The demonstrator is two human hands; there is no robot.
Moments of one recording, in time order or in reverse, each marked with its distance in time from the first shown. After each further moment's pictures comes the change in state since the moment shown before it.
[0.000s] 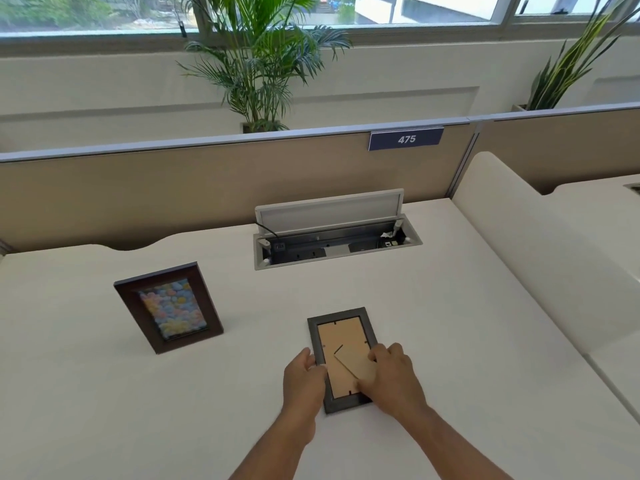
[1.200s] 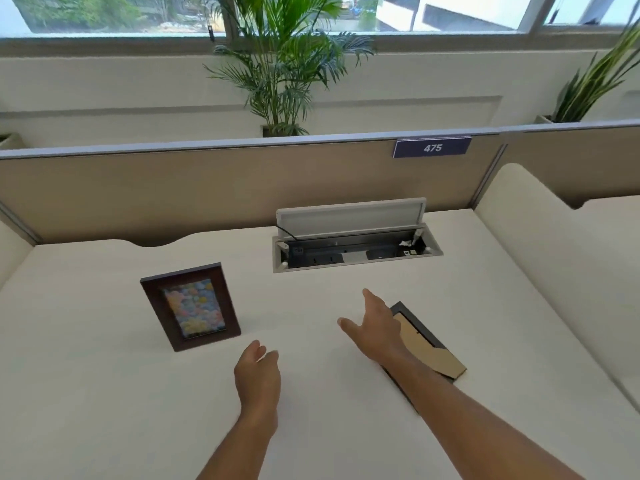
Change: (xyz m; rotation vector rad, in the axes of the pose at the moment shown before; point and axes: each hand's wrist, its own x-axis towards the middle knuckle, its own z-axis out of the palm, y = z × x) left_hand 0.028 0.019 -0.083 -0.196 0.391 0.083; right_hand 0.070 -0.085 -0.030 0.199 0.034 -0.121
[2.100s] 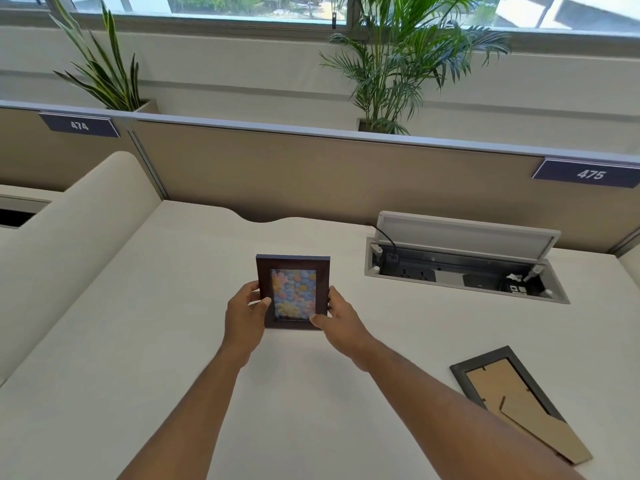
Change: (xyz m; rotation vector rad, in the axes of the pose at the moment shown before) left_hand 0.151 0.057 -0.151 0.108 0.069 0.381; right_hand 0.003 -0.186 0.131 0.468 -0.507 -0.145
